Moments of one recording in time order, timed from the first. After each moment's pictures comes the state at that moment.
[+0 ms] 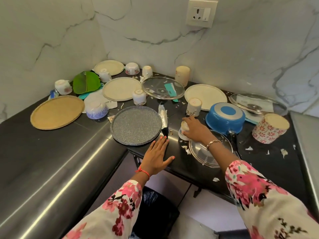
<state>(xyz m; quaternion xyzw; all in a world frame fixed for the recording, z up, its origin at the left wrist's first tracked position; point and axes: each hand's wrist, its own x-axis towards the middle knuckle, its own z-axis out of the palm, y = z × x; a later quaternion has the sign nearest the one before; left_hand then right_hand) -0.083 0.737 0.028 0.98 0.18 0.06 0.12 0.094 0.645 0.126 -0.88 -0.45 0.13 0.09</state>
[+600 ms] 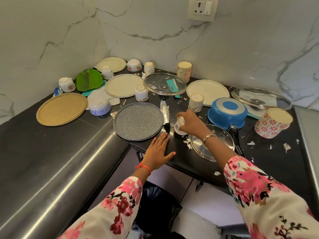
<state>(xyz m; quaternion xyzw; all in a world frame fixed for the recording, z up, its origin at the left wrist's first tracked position) -0.089 0.735 0.036 0.97 0.19 0.02 0.16 0.077 0.660 0.135 -0.86 -0.46 0.13 0.17</state>
